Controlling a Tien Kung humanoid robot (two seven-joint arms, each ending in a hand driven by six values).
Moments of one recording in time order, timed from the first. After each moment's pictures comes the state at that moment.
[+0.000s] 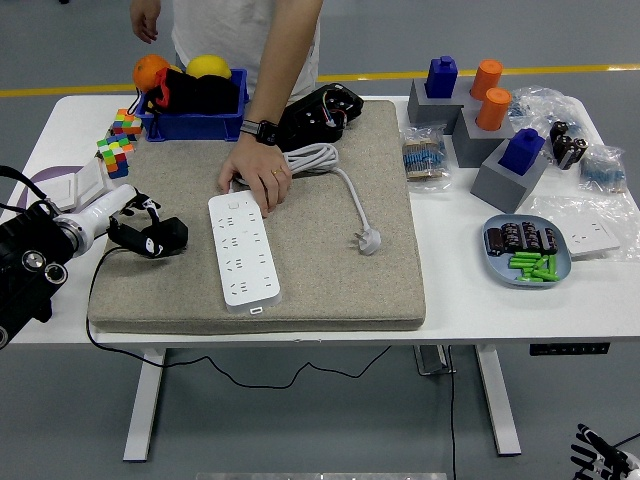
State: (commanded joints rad) left arm -0.55 0.43 -0.93 -1.00 1.53 -0.11 0.25; right arm 0.16 -0.09 1.74 0.18 -1.26 0.11 0.03
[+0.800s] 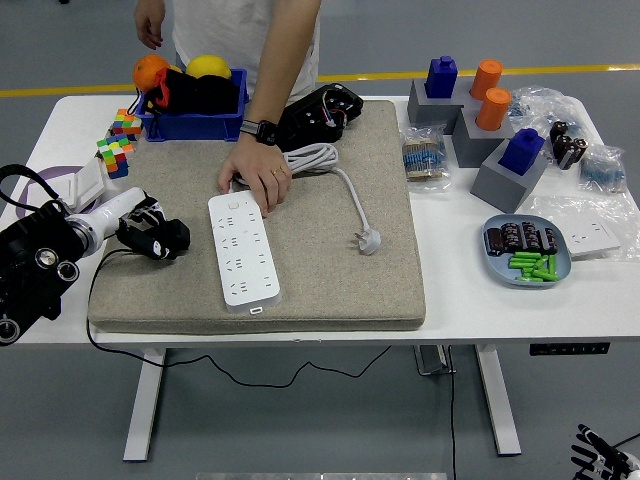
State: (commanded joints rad) left arm -0.58 0.42 -0.87 -0.96 1.50 -0.10 0.25; right arm 0.16 -0.09 1.75 0.18 -1.26 0.11 0.04
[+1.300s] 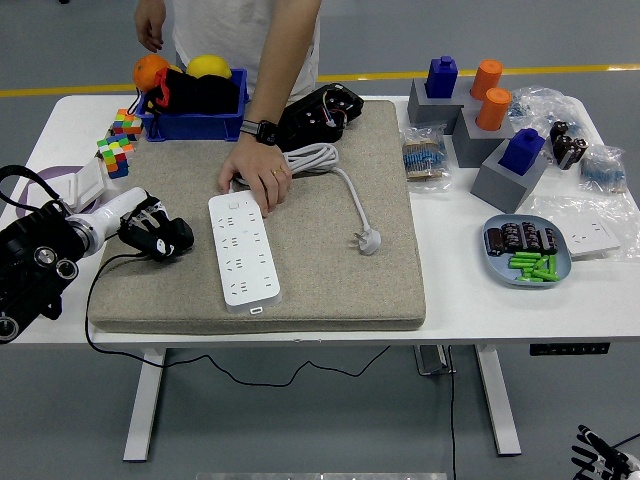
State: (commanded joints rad) left arm -0.59 0.42 -0.87 -0.97 1.46 -0.11 0.24; right arm 0.16 -0.09 1.75 0.18 -1.27 0.11 0.04
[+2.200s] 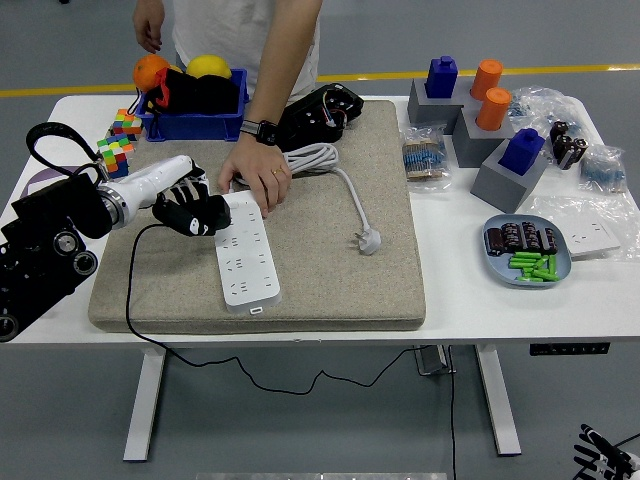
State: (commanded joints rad) left arm -0.70 0.48 -0.70 -1.22 1.56 -0.10 0.28; right arm 0.16 -0.10 1.76 0.18 -1.27 0.11 0.04
